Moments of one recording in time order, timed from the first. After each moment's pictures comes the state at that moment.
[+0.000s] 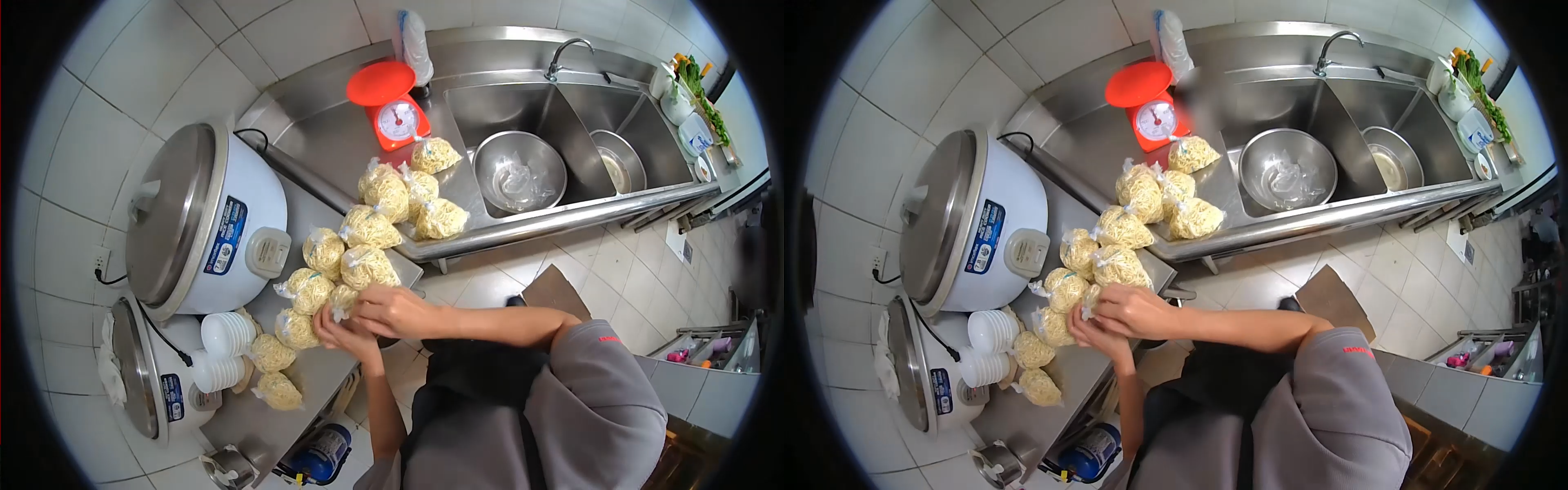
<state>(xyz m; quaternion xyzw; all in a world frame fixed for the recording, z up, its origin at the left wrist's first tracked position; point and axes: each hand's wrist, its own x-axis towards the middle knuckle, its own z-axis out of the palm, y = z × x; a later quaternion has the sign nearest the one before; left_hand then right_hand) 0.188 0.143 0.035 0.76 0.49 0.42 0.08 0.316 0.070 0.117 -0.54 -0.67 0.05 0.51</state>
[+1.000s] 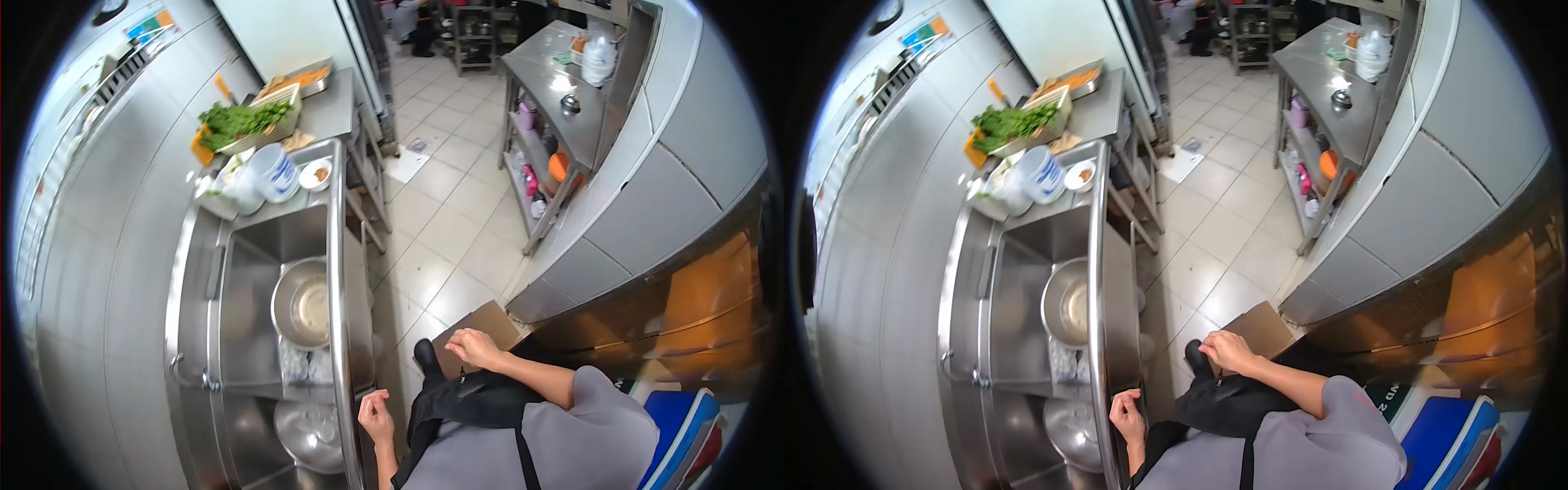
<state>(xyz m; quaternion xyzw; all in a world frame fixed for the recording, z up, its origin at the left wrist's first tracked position) 0.641 -0.308 0.029 0.78 -0.24 -0.02 0.58 0.536 -0.549 0.004 -0.89 0.21 -0.09 0.39</state>
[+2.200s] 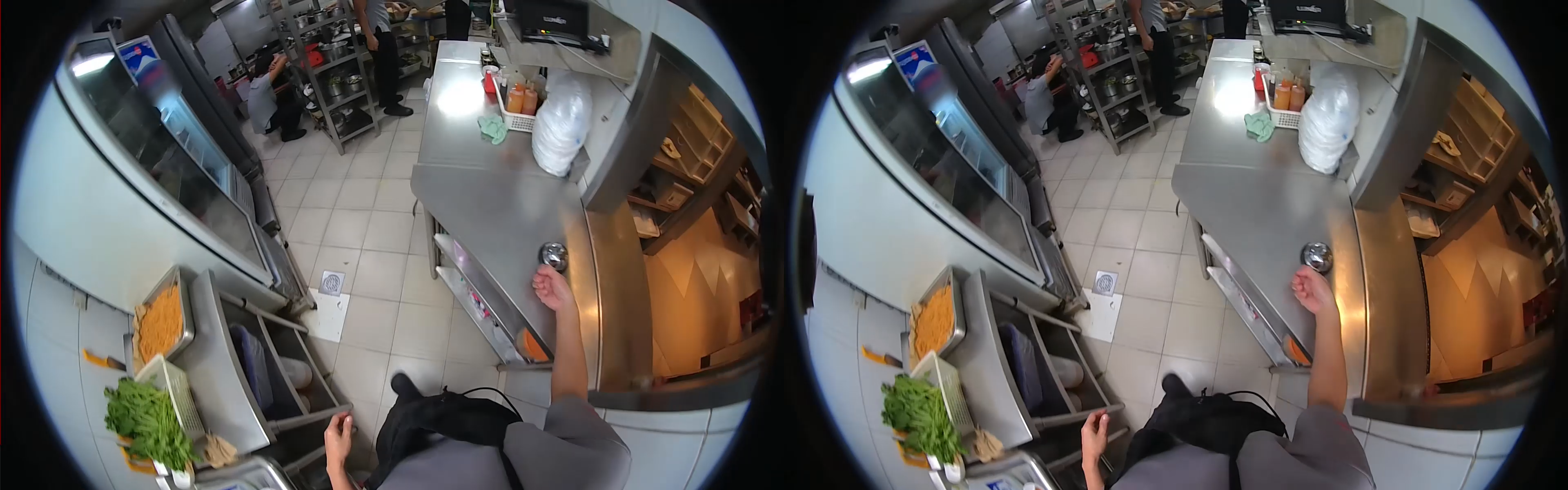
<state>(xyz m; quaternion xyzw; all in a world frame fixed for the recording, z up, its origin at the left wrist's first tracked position) 1.005 -1.003 0.005 0.78 -0.38 -0.35 0.34 0.520 -1.338 0.013 -0.16 0.40 -0.48 0.76</state>
